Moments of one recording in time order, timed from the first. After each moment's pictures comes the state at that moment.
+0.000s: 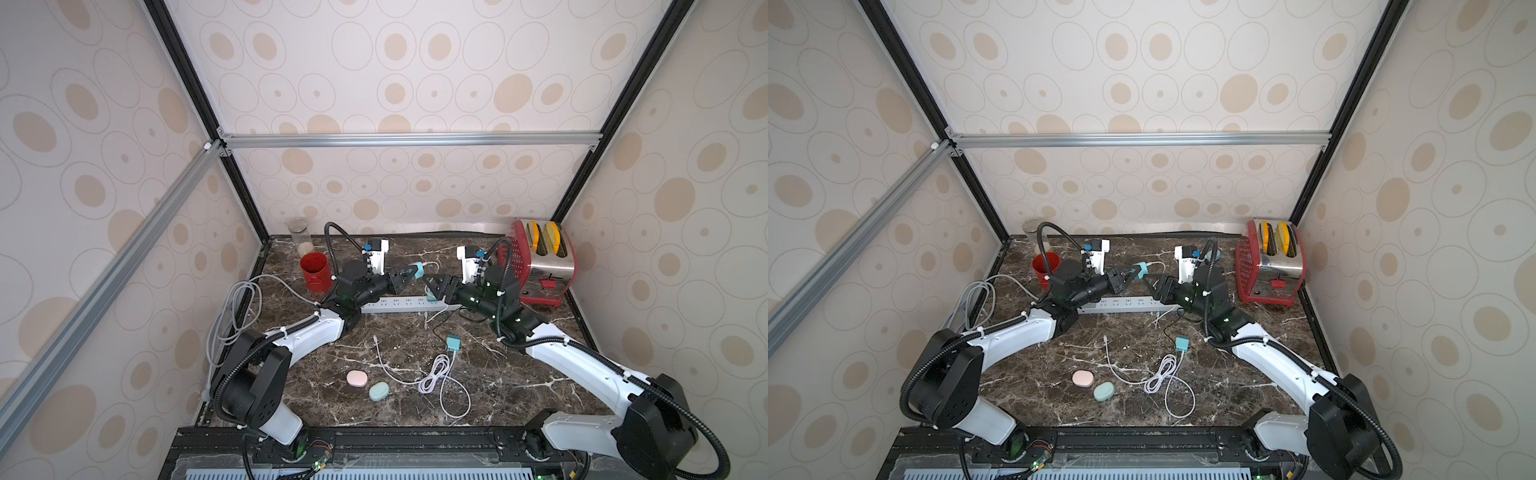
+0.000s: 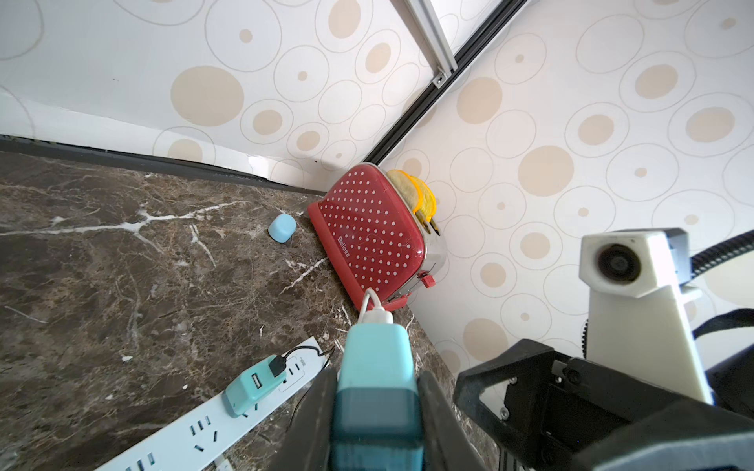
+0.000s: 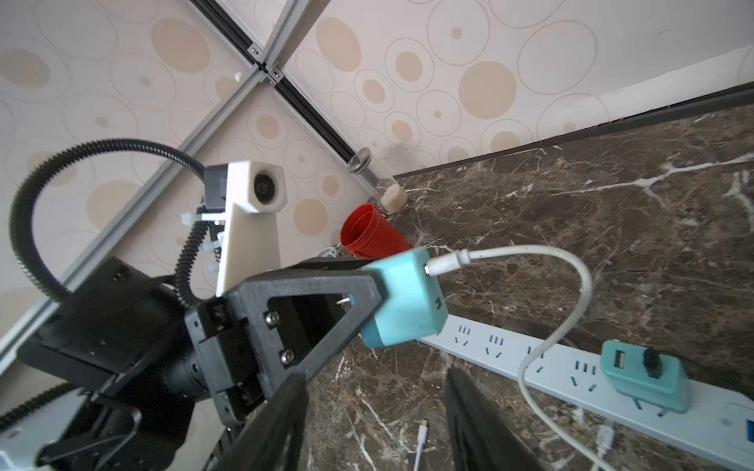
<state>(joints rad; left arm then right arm) -0.52 1.56 0.91 0.59 0.43 -0.73 0.55 1.25 0.87 0.20 -0.29 0.70</state>
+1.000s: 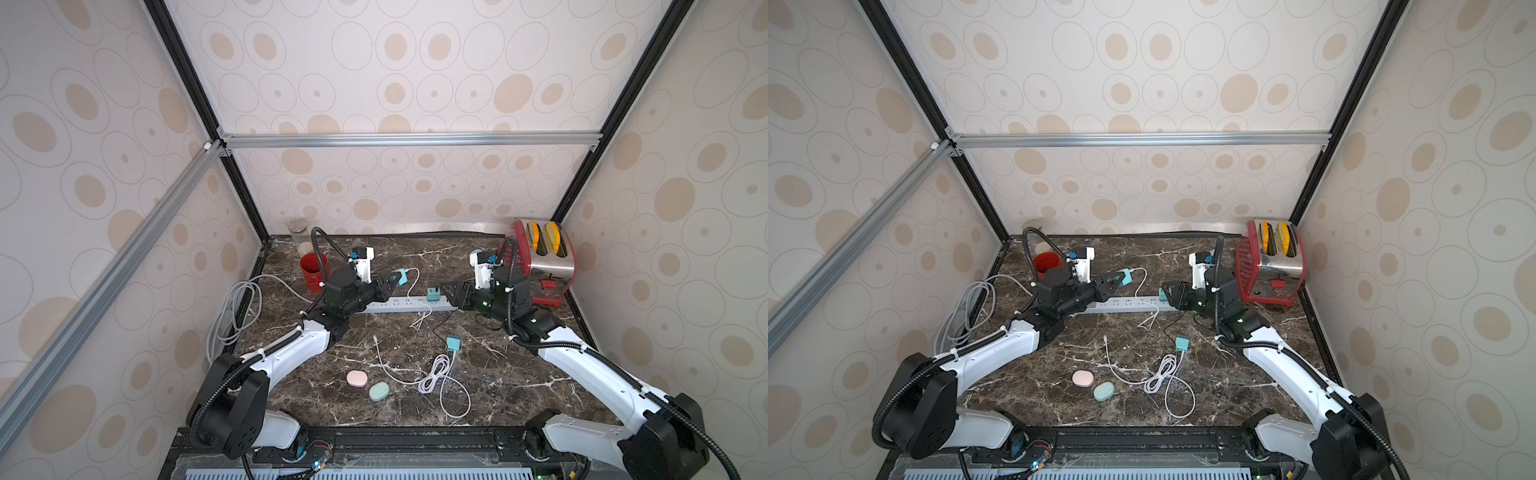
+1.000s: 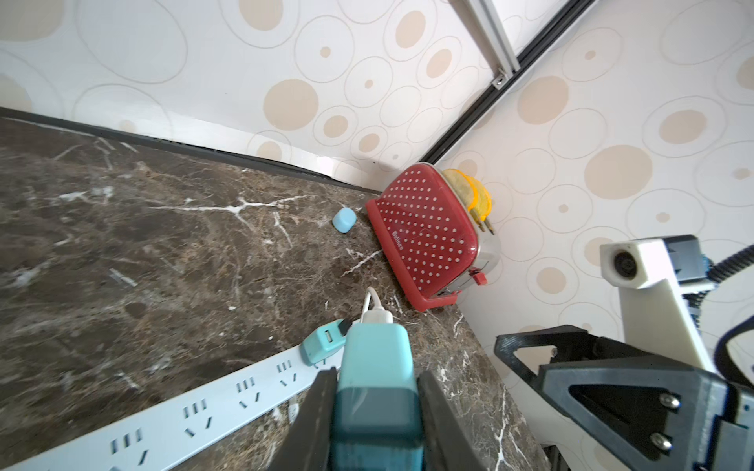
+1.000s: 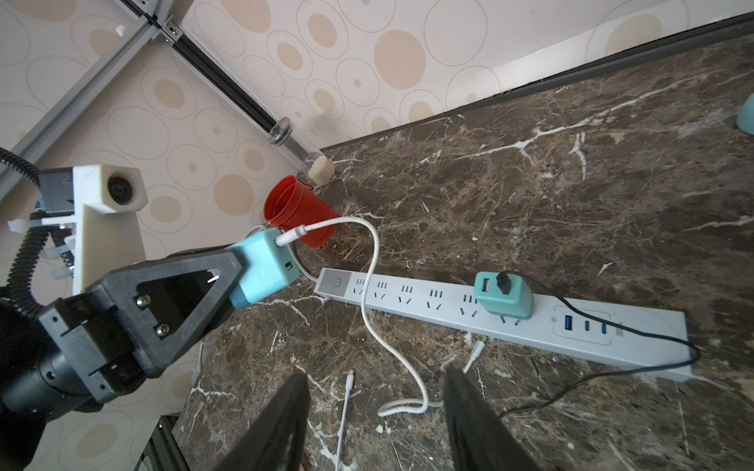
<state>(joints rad) -0.48 1.38 0.80 0.39 0.29 -0.62 0.46 1.17 0.87 -0.11 -0.23 0.56</state>
